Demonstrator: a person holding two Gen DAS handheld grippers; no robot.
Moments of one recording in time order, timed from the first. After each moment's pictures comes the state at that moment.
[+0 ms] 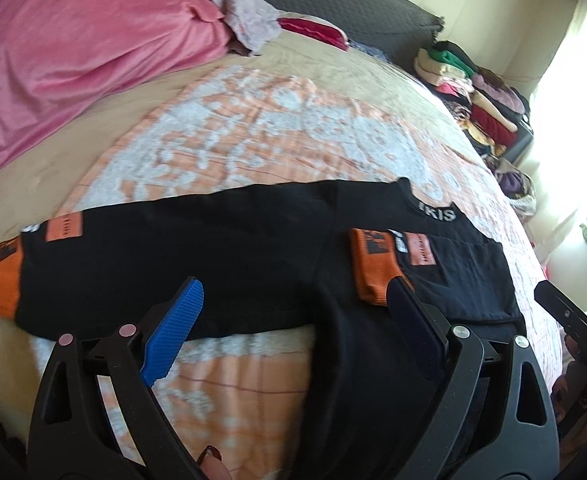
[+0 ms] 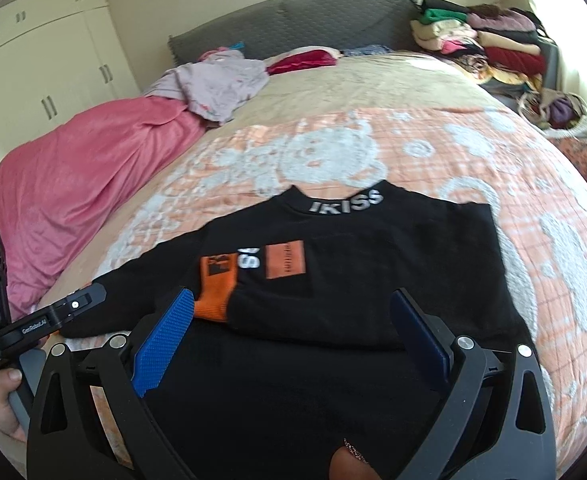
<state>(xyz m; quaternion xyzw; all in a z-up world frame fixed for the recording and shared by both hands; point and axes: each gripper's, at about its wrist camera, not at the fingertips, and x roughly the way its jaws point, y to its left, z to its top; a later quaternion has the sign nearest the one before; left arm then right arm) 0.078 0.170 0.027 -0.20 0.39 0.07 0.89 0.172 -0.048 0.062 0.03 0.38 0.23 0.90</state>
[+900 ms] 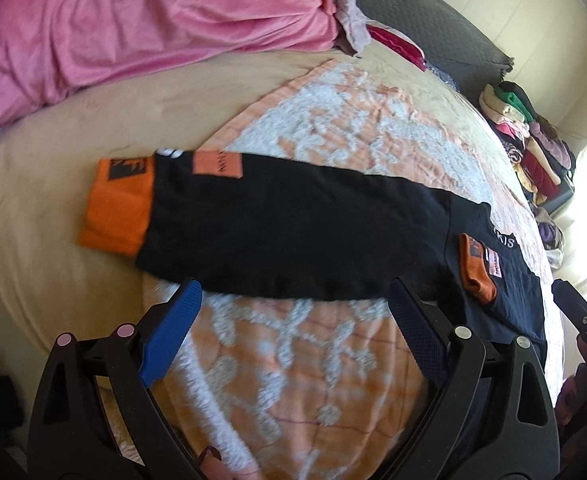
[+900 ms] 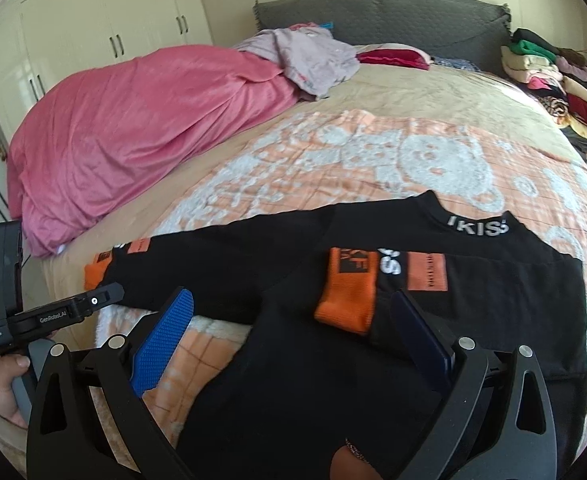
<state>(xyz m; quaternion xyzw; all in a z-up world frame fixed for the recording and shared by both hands) -0.003 0.269 -0.007 -0.28 0.40 0.16 0.86 0.146 0.073 0.055 -0.06 0.38 0.34 0.86</state>
